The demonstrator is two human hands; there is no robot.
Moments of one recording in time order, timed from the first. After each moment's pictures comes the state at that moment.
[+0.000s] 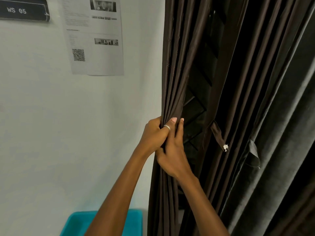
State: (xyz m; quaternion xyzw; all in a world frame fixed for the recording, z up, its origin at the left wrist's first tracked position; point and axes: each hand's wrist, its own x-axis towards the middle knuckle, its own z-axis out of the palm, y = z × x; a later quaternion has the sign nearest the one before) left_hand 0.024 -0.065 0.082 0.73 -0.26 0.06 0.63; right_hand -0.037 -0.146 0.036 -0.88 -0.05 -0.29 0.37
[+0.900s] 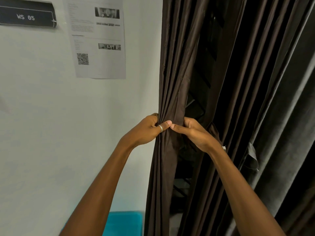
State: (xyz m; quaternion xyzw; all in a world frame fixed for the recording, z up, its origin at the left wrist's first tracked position) left_hand 0.040 -0.032 0.111 0.84 -0.32 0.00 0.43; right_hand -0.013 -0.228 0.106 -0.79 -0.14 -0.09 0.59
